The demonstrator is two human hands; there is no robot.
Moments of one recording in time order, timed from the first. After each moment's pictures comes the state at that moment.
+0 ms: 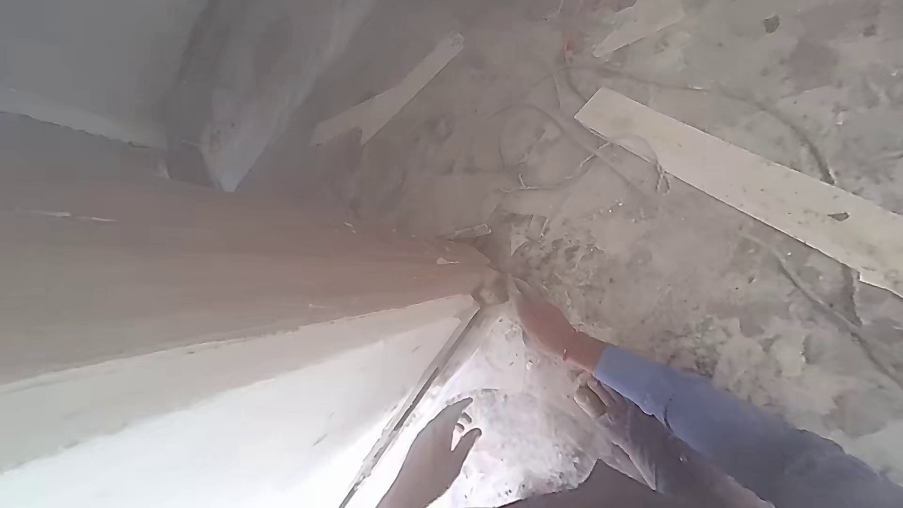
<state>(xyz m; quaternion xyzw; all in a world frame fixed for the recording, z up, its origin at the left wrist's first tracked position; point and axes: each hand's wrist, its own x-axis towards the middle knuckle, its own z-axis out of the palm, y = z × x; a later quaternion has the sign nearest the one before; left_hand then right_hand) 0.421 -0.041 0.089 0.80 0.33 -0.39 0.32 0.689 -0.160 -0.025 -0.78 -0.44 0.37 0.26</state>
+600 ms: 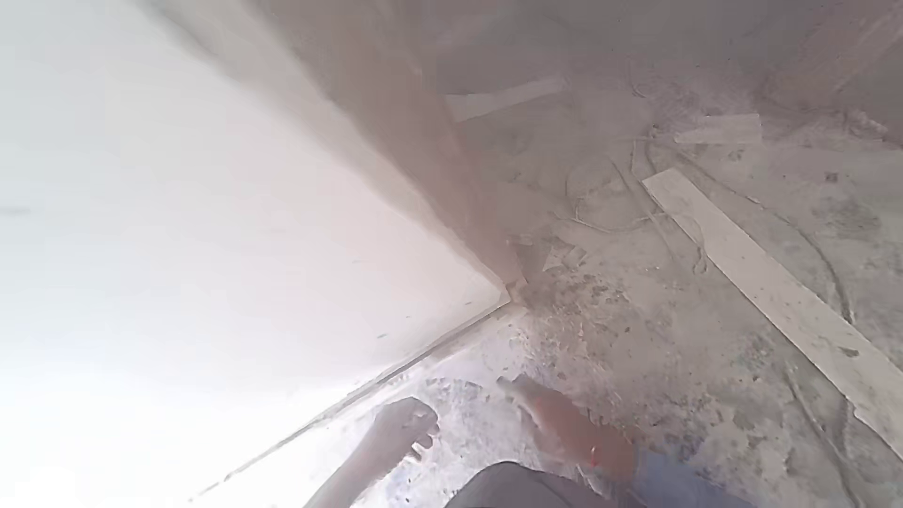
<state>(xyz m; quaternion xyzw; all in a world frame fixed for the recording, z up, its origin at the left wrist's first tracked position) 0.368 -0.052 0.115 0.63 0.53 -0.17 0.54 0.620 -0.230 0.009 -0.60 -0.58 0.48 0.26</state>
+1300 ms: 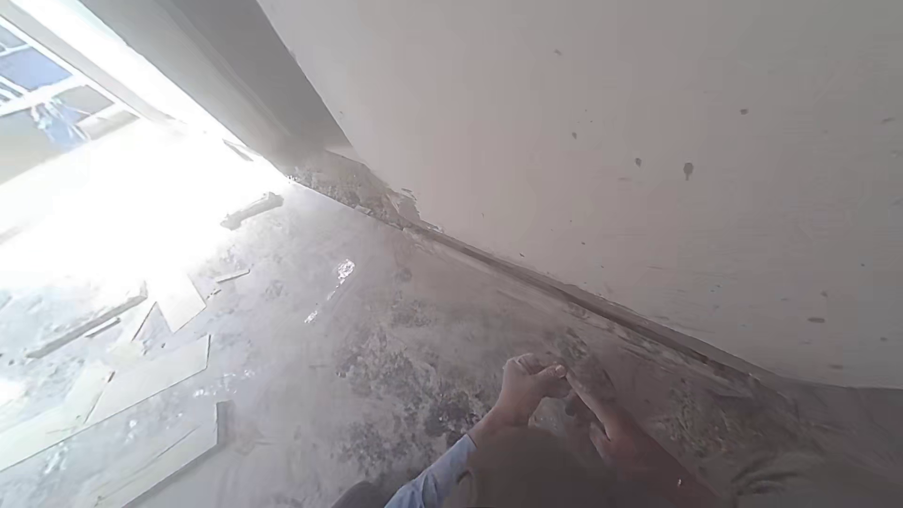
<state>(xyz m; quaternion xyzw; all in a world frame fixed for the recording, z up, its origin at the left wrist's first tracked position) 0.275 -0.169 0.030 0.19 0.48 0.49 0.71 0.484 -0.170 0.045 -0.45 -0.74 0.50 0.02</state>
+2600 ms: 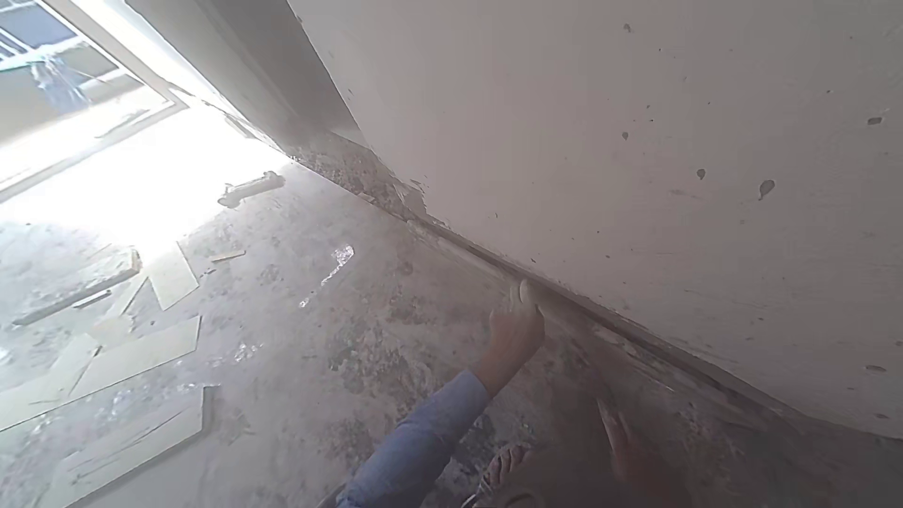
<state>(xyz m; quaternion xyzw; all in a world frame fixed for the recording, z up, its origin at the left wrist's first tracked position) 0.245 -0.065 0.043 0.64 0.75 0.12 0.11 0.507 -0.195 0.007 -0.59 -0.76 0.24 -0.13</state>
